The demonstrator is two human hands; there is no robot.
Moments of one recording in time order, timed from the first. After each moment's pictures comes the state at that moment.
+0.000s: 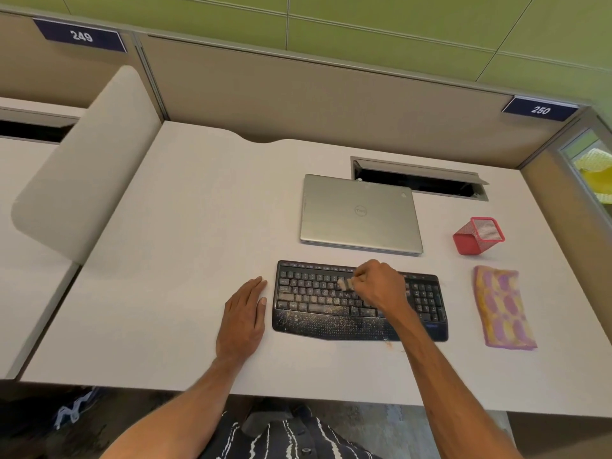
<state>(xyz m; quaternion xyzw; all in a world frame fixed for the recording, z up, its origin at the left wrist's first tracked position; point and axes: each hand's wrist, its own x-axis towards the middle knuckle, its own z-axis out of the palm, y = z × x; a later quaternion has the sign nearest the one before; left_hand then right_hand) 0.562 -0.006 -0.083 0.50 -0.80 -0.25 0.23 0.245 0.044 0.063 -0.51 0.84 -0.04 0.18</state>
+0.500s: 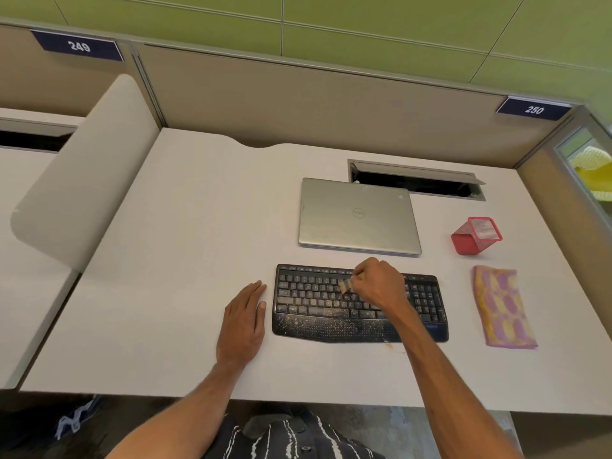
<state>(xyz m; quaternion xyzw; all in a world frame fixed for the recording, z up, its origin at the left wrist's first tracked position) 0.562 -0.006 -0.082 0.50 -0.80 -0.25 0.22 0.245 0.039 0.068 -0.49 0.85 -0.04 0.18</state>
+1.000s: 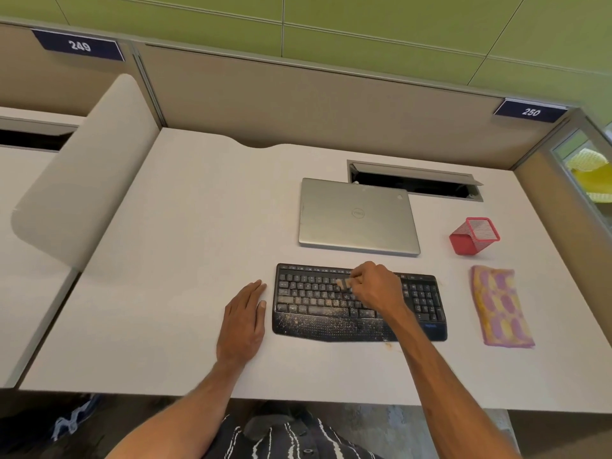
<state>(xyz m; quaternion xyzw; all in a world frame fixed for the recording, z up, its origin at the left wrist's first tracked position) 0.563 -0.006 -0.082 0.50 -0.80 -0.25 0.23 0.251 0.043 0.065 -0.51 0.84 -0.04 0.19</state>
